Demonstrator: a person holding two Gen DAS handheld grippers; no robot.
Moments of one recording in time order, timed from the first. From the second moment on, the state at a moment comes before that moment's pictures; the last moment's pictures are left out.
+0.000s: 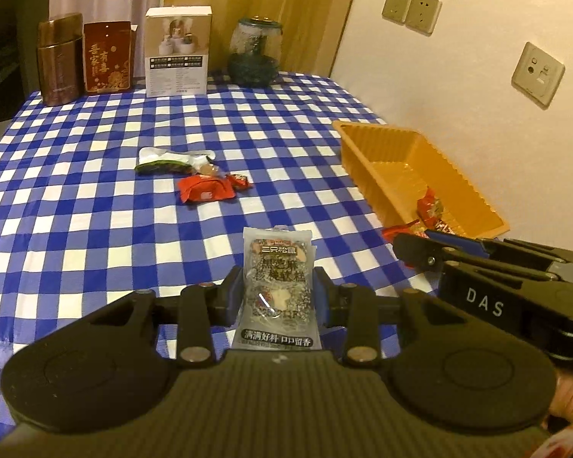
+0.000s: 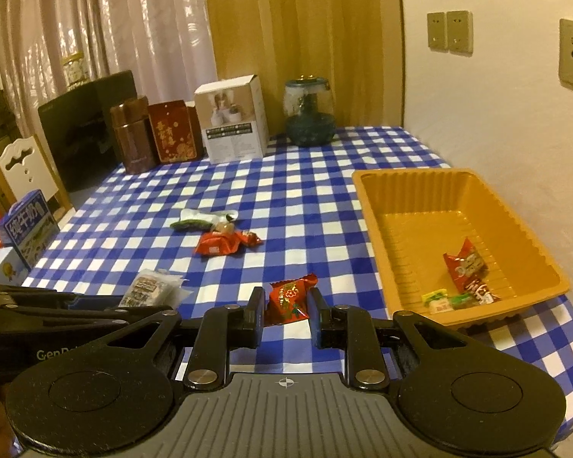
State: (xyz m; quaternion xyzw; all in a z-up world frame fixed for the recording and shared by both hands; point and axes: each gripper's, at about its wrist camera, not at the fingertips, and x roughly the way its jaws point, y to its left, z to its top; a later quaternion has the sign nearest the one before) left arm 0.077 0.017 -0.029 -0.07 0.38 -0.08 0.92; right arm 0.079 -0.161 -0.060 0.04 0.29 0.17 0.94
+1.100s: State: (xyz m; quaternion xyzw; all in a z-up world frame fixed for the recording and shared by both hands) left arm 0.163 -0.127 -0.013 -0.07 0.38 -0.20 0.90; right arm 0.134 -0.310 -0.052 0.09 0.28 0.06 0.95
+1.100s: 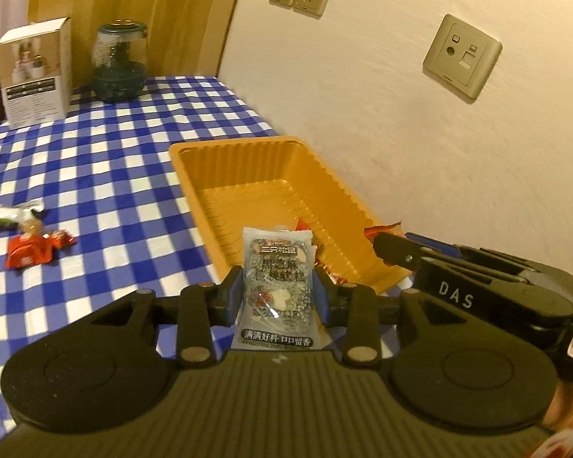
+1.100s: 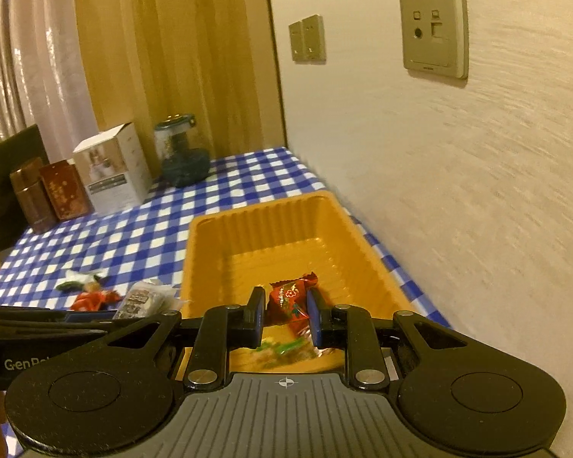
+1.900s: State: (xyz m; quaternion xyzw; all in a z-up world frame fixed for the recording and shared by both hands) left arm 0.235 -0.156 -0.027 -0.07 0.39 -0.20 0.90; right arm 0.193 -0.332 -0.080 0.08 0.31 0.05 0.95
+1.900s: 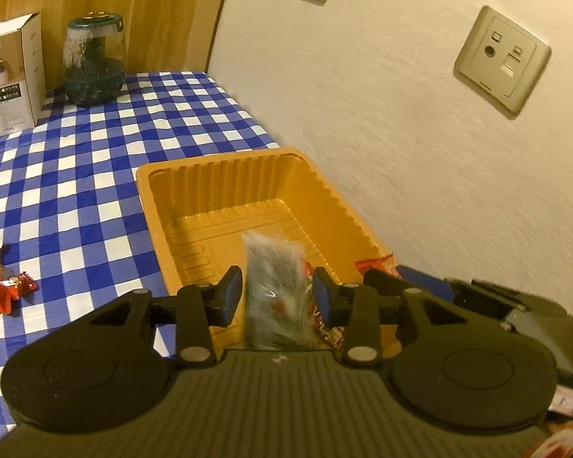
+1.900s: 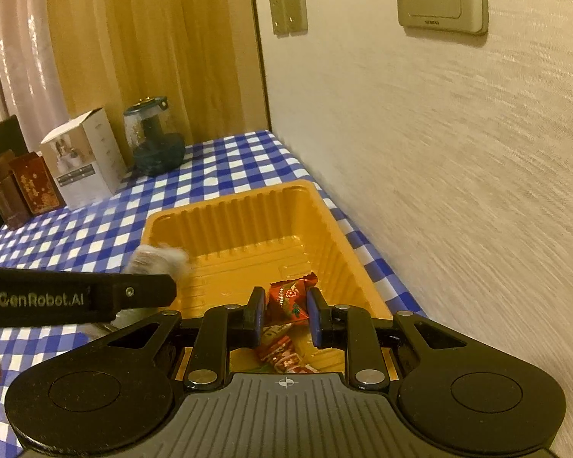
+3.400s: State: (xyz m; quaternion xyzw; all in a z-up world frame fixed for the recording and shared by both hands) left arm 0.157 -0.055 -0.033 -0.09 0.38 -0.10 0.92; right arm 0.140 -0.313 -0.067 0.17 0.31 0.07 0.93
